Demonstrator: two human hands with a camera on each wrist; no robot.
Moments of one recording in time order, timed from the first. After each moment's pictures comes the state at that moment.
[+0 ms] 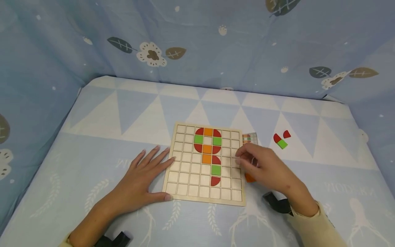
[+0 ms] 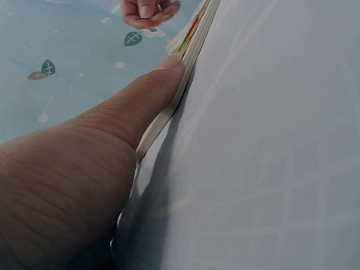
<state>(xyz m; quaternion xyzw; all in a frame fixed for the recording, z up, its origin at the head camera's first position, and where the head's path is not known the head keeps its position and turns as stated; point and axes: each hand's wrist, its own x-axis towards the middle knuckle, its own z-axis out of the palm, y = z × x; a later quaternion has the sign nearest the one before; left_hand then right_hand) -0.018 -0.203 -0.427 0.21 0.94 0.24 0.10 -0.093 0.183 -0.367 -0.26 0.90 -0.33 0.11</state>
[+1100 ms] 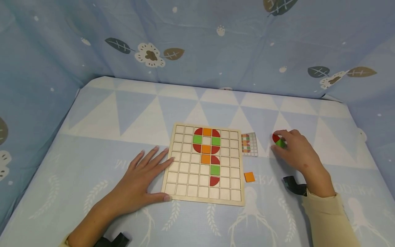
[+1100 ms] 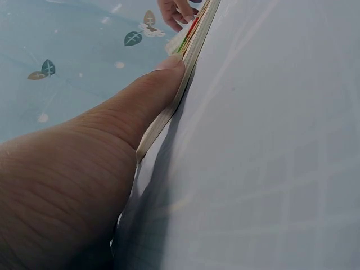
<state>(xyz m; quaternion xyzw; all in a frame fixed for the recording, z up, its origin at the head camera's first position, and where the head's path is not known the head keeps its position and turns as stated) -0.019 -0.203 -0.427 0.22 0.94 0.24 0.10 -0.140 0.266 -0.378 -0.06 0.98 -0.15 0.13</state>
